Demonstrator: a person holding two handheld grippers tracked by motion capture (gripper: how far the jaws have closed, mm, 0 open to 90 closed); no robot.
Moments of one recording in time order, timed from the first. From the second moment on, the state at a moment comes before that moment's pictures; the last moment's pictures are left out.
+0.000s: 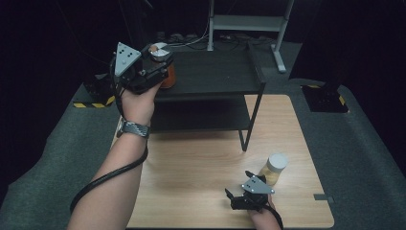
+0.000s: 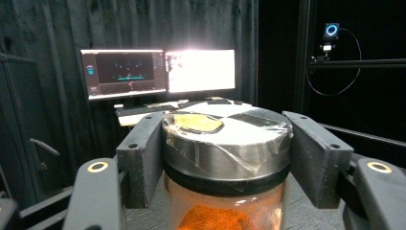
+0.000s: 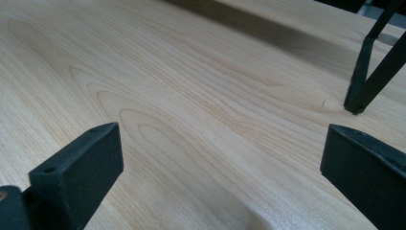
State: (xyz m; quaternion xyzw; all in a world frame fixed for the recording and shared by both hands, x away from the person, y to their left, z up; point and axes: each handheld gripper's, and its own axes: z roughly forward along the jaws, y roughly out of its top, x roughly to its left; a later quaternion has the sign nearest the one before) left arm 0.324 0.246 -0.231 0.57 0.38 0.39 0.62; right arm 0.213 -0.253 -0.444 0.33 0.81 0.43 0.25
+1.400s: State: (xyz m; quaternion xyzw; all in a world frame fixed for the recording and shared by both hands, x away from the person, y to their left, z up) left arm 0.308 0.250 -0.229 0.58 0.40 0.38 0.61; right arm 0.213 -0.251 -0.444 0.32 0.81 0.42 0.25
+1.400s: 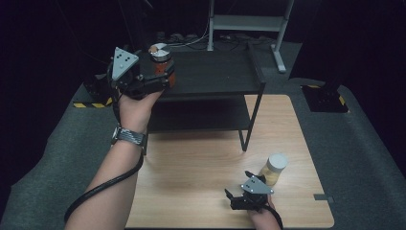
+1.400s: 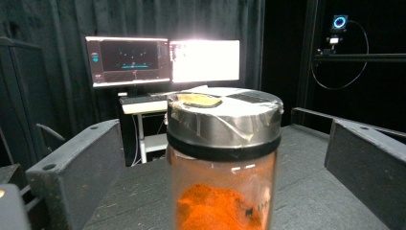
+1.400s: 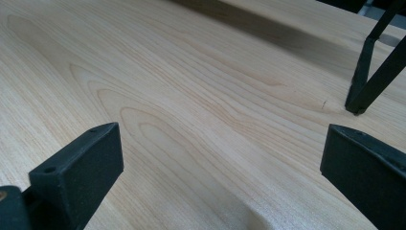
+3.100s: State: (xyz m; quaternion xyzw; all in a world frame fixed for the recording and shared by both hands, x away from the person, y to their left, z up) left arm 0.218 0.270 -0.304 0.62 0.37 0.35 0.59; right arm 0.212 -0.248 -0.443 0.31 0.81 0.41 0.26
